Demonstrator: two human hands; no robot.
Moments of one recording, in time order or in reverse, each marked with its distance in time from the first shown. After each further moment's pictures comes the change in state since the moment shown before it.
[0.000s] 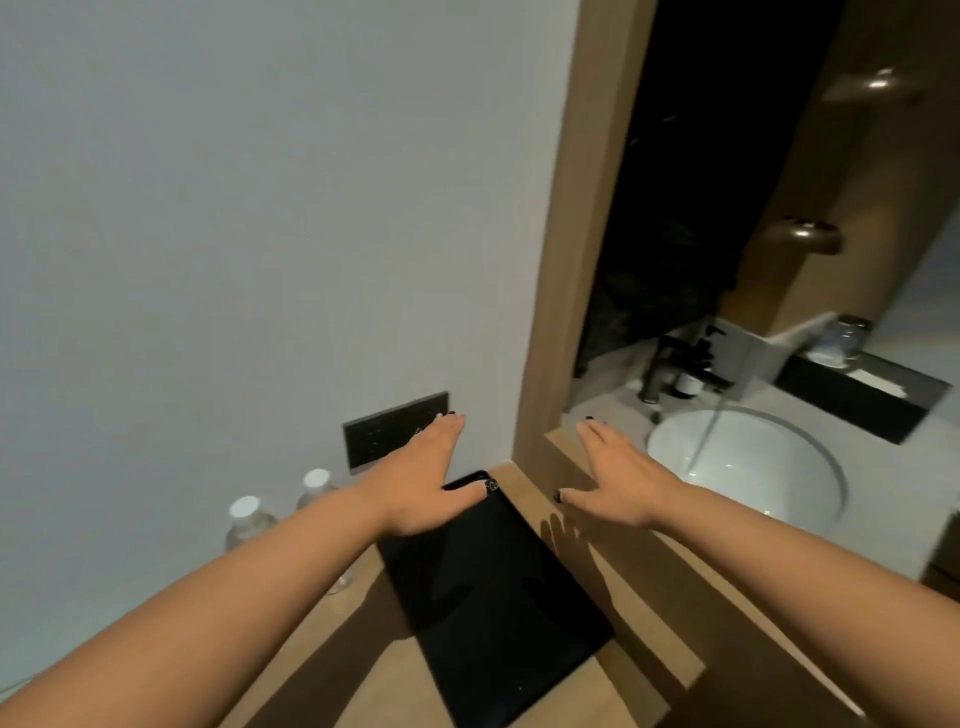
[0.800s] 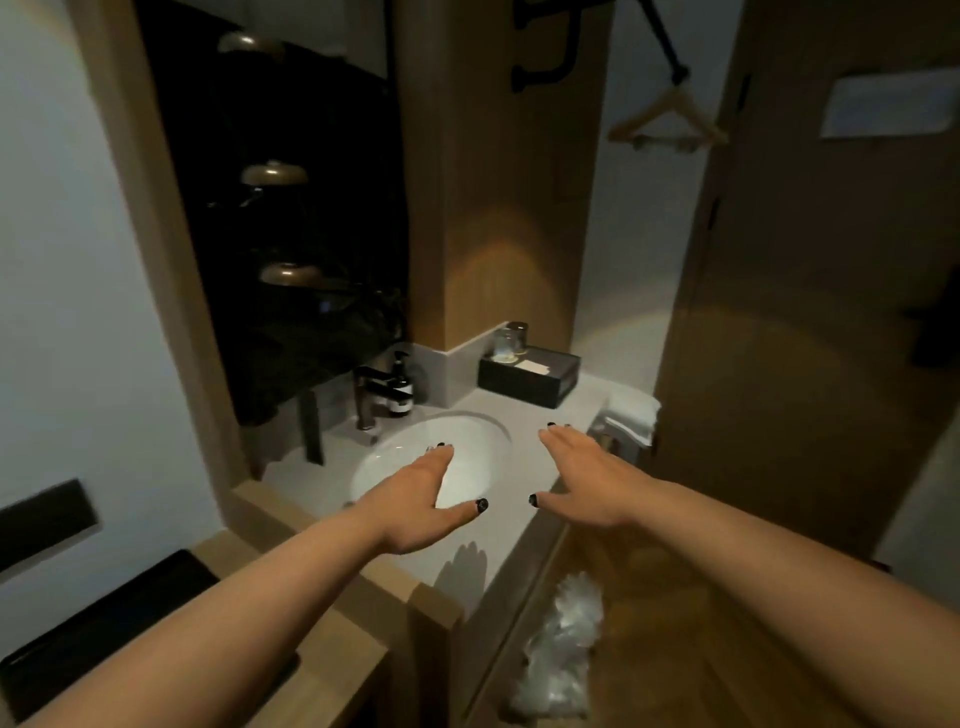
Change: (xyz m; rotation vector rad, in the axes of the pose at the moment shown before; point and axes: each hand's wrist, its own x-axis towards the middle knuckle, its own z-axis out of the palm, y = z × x) left_hand 0.043 0.382 0.151 0.072 -0.157 0.327; right_hand -0.284 0.292 -0.075 0.017 0.143 0.312
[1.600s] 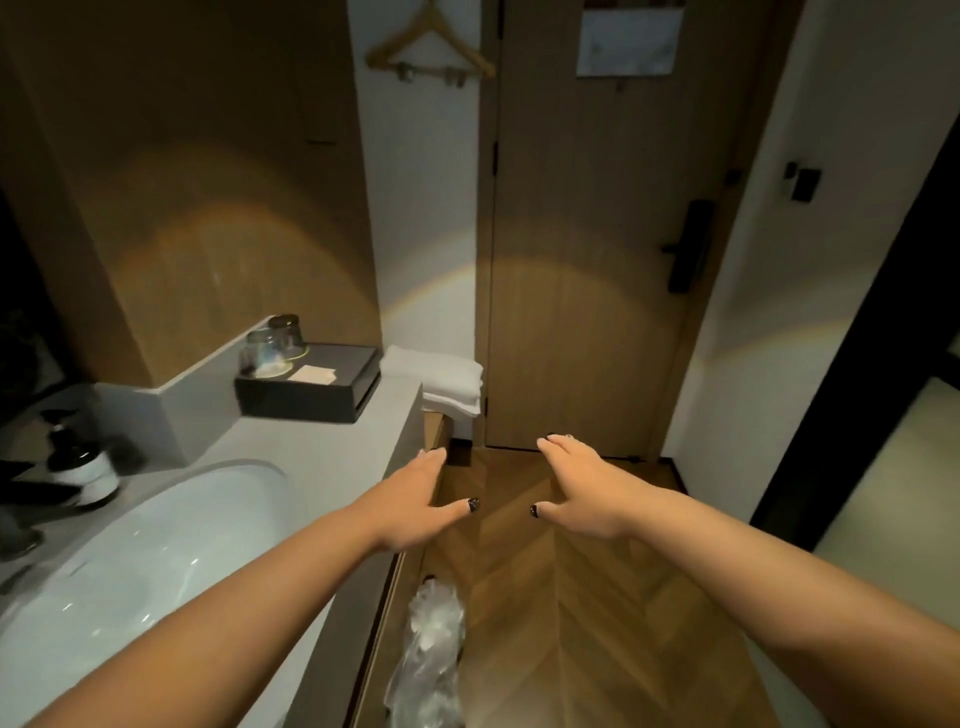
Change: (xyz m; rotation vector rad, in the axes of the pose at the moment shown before) left_hand 0.282 0.154 0.114 -0.049 -0.276 0.352; right_hand 0.035 0.271 0.009 0.130 -0.042 0.475
